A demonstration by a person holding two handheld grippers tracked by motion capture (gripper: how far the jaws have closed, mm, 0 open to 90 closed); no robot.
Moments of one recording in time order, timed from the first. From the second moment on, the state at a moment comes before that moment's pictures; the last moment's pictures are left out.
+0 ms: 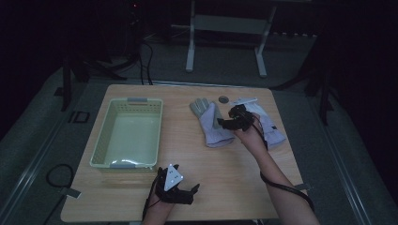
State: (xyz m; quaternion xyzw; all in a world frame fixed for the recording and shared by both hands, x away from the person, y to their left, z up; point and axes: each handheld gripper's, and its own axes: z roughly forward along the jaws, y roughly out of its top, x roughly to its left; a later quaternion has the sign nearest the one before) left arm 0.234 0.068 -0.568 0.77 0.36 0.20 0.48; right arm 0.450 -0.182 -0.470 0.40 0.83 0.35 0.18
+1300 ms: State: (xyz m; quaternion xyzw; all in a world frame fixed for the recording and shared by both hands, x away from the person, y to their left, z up) left arm 0.235 0.069 -0.568 0.77 0.37 0.19 0.48; right arm 0.487 -0.160 -0.541 0.42 0.84 0.29 0.16
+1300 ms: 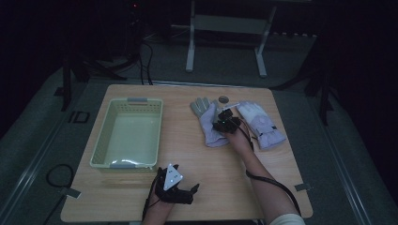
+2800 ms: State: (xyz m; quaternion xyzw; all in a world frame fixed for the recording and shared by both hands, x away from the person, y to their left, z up) left arm 0.235 0.068 -0.568 0.77 0.37 0.19 0.48; right arm 0.367 -0.182 -0.451 0.50 0.74 0.39 0.23
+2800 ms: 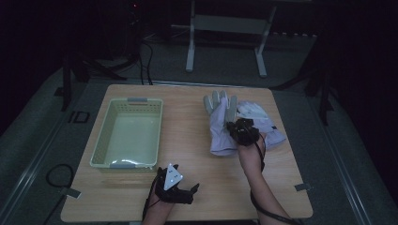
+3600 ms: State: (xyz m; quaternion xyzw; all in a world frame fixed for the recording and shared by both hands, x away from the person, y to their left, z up) left arm 0.234 0.068 -0.568 0.78 0.36 0.20 0.48; right arm 0.341 -0.157 -0.517 0.53 0.73 0.38 0.19
